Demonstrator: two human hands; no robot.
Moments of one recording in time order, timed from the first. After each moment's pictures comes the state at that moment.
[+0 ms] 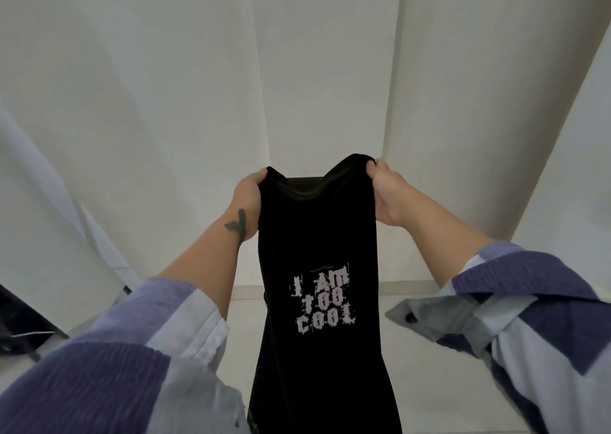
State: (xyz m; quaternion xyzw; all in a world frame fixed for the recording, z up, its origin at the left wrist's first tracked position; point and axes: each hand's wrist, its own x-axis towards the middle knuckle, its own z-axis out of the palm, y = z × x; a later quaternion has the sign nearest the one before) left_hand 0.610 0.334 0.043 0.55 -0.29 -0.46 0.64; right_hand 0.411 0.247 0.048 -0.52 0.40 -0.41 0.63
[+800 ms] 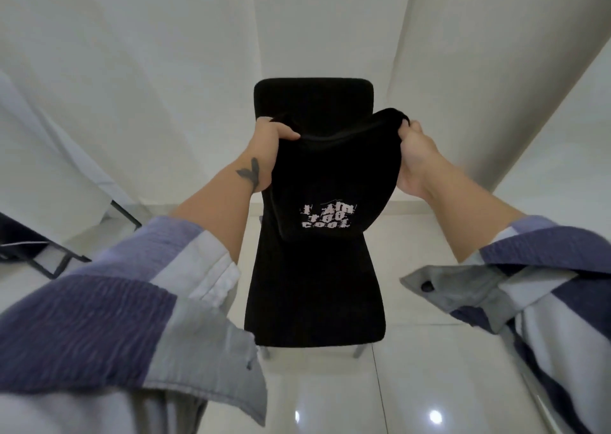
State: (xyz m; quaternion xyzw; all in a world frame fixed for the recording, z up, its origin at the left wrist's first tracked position) left_hand 0.610 0.321 -0.047 0.60 -0.31 -0.50 0.54; right_hand 0.397 0.257 -0.051 -0.44 0.47 -0.45 0.62
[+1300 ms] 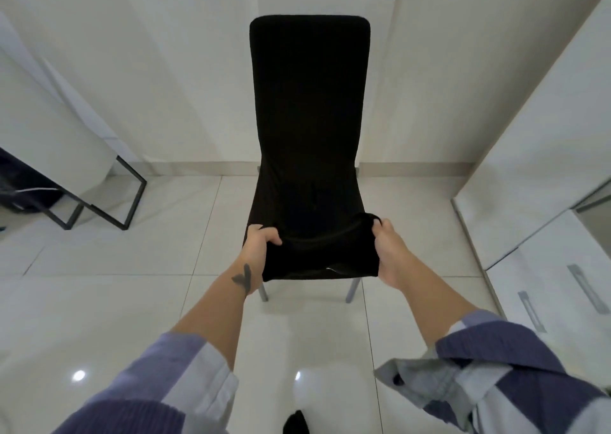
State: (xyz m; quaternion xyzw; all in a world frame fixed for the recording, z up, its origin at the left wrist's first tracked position) left_hand 0.523 0.523 -0.233 0.67 -0.11 -0.56 0.47; right_hand 0.321 0.432 -0.256 -0.38 0.61 -0.26 0.64
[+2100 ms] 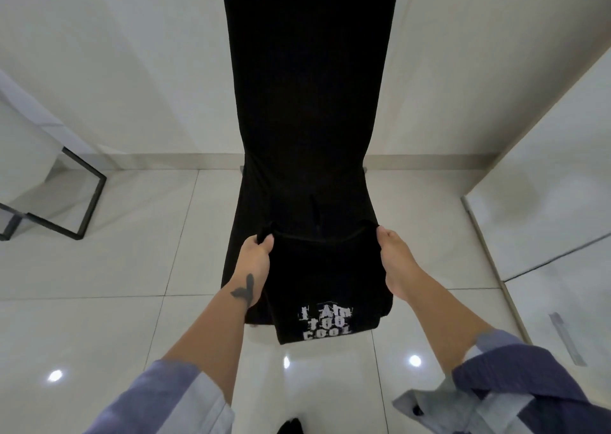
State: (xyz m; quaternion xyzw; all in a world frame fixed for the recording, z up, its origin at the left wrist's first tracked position) left_hand 0.580 0.380 -0.344 0.70 -0.13 -0.52 0.46; right_hand 0.375 0.303 -0.352 -0.38 0.64 -0.25 0.61
